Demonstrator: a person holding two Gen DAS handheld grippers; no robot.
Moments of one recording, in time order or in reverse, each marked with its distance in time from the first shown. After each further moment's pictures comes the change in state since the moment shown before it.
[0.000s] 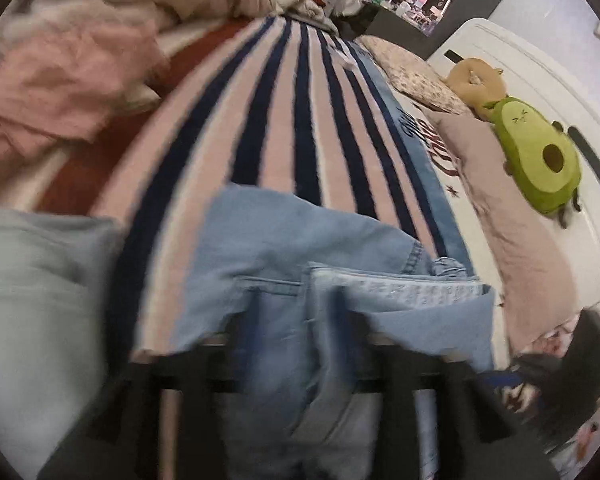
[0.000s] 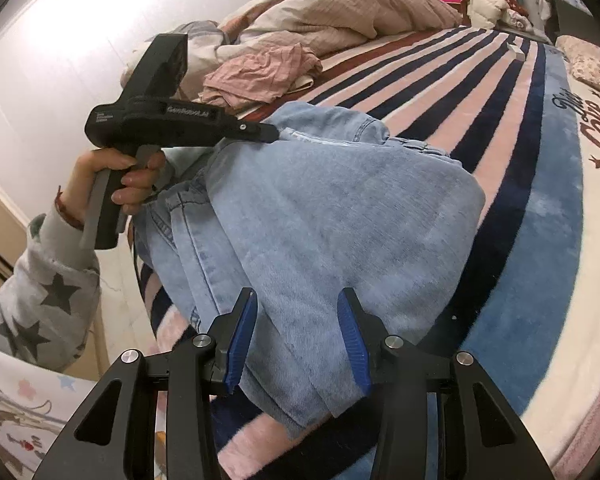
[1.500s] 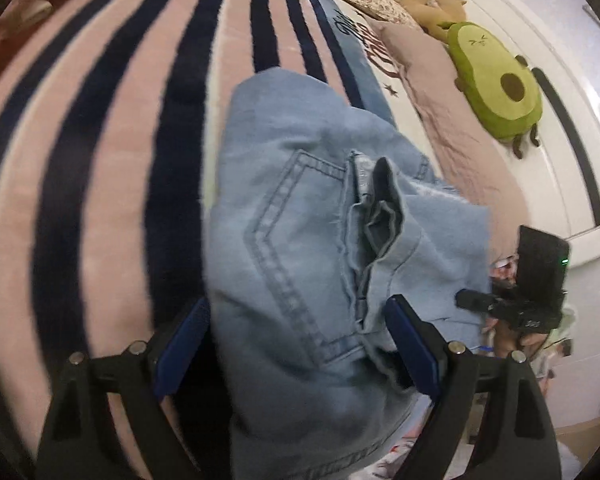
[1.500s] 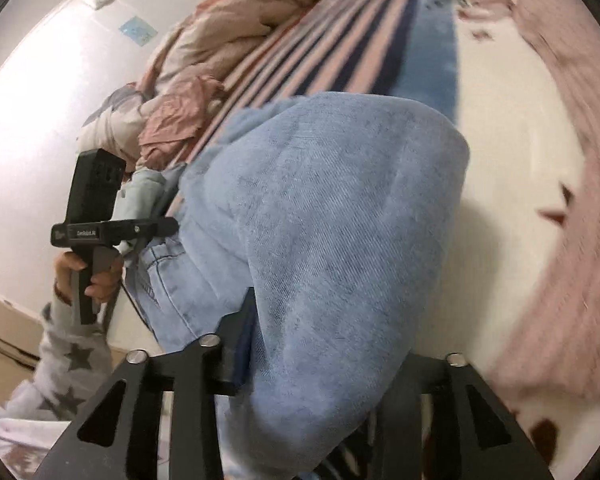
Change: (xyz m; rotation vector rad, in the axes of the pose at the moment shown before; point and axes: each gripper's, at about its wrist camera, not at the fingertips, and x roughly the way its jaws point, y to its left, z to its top) left arm 0.055 -0.049 -0.042 0.013 0.340 -0.297; right arm -0.030 -0.095 -0.038 0.438 0.020 0.032
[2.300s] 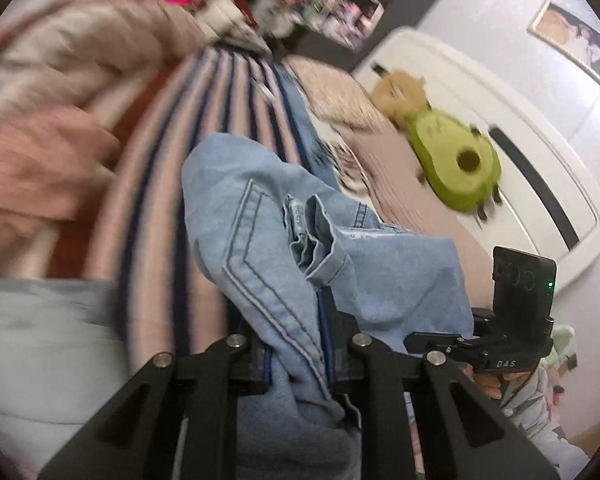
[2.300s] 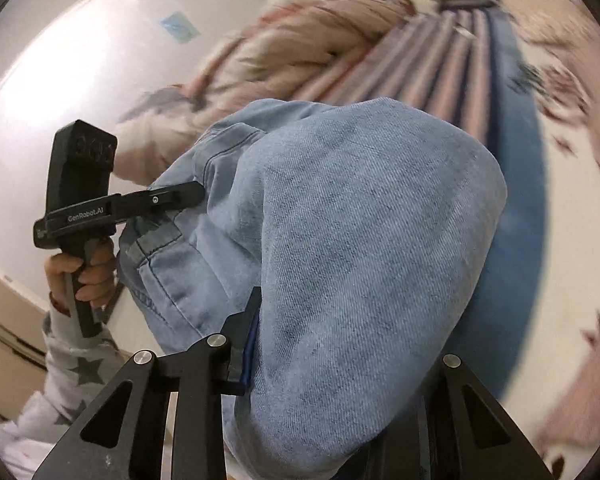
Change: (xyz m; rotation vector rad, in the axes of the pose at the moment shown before) left arm -0.188 -0.036 0.021 0.111 -0.378 0.107; right arm -0.002 0.155 0.065 -0.230 -0.093 0.062
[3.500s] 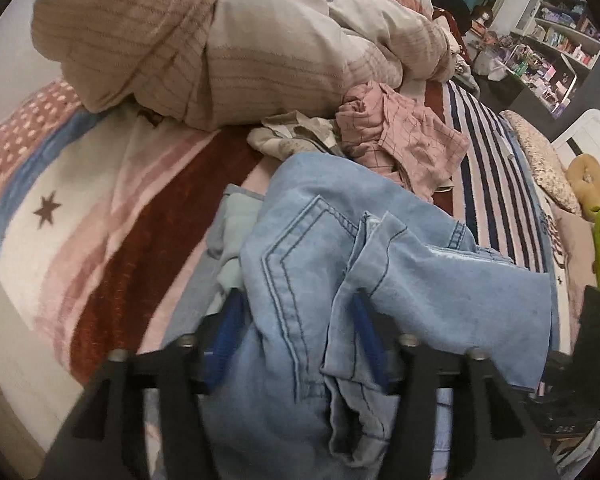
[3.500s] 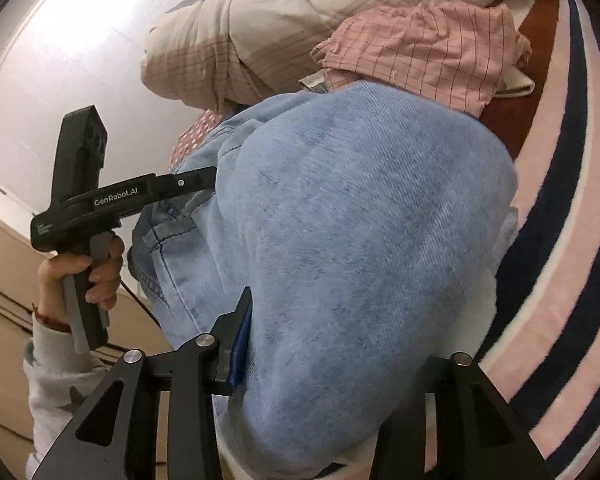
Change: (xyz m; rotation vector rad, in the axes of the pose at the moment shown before) left arm -0.110 0.272 -0.062 -0.352 -0.027 0.555; right arm 0.281 0.167 0.038 -0.142 0.254 0.150
